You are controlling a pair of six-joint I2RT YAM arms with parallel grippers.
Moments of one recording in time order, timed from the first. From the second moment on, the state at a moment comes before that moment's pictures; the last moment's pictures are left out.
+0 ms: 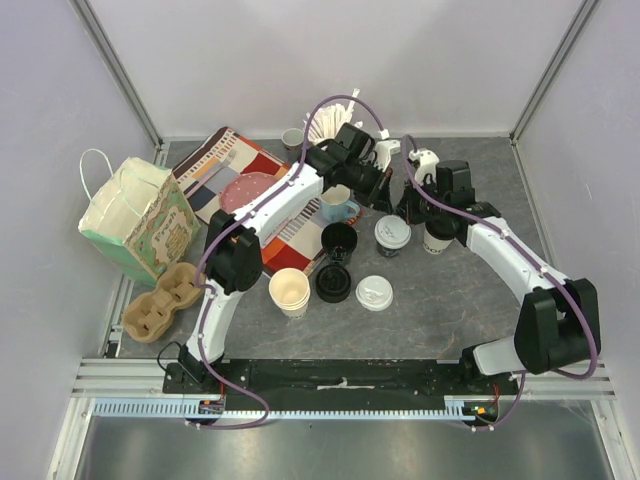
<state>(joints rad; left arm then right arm) -0.69 2.23 2.16 -0.71 0.67 -0.04 0.24 1.40 1.04 -0.26 -0.35 0.07</state>
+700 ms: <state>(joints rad) -0.69 2.26 2.03 -0.68 0.66 -0.04 0.24 1.43 0.94 -0.21 -0.37 0.10</state>
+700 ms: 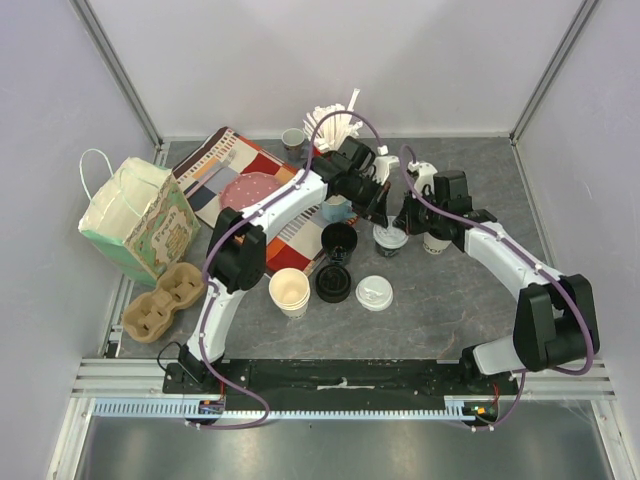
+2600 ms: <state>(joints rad) -0.21 1.23 1.30 -1.11 -0.08 0.33 0.50 1.22 1.10 -0.35 -0.54 -0.05</state>
